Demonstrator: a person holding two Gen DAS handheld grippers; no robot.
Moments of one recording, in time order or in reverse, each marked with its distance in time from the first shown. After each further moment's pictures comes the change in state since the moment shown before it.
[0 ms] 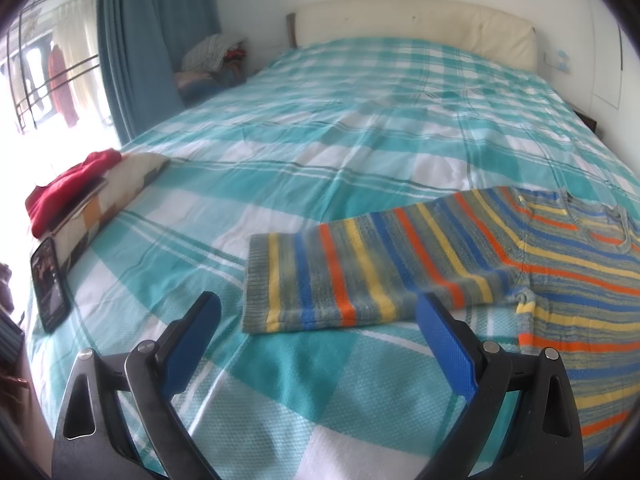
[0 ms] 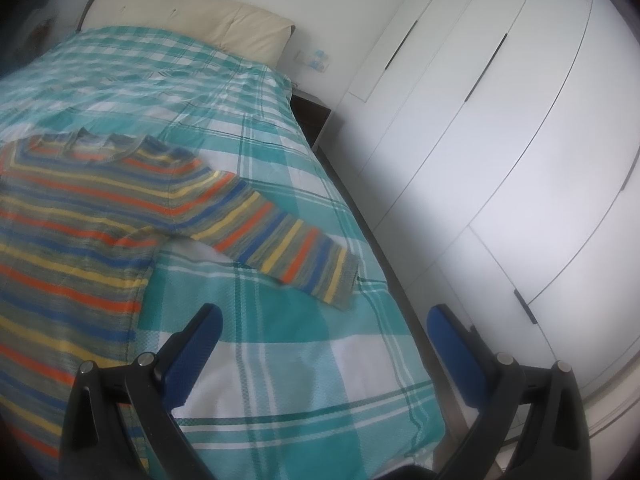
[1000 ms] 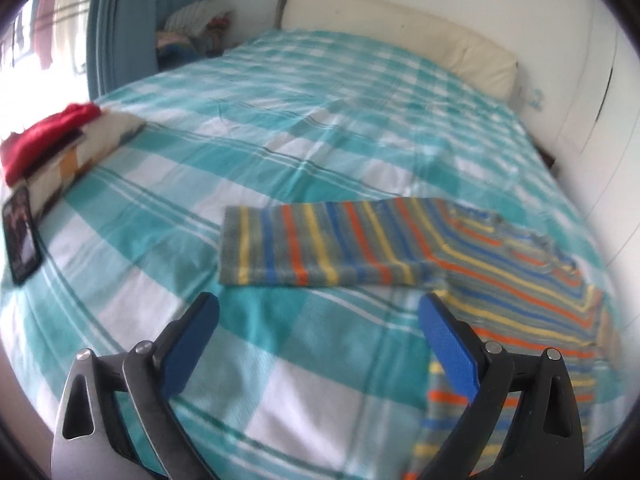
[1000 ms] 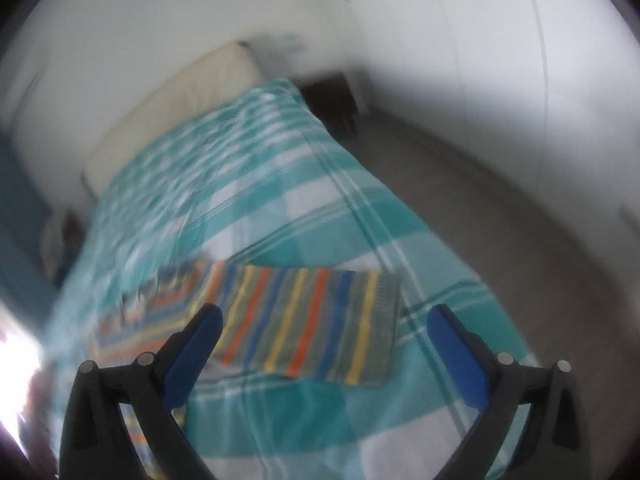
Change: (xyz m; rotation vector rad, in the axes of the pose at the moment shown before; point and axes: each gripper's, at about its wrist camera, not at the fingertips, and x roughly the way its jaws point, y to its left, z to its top) left arm -0.060 0.030 -0.010 -0.169 0.071 -0.254; right arm 0.186 -0.158 0.020 0.678 0.180 0.617
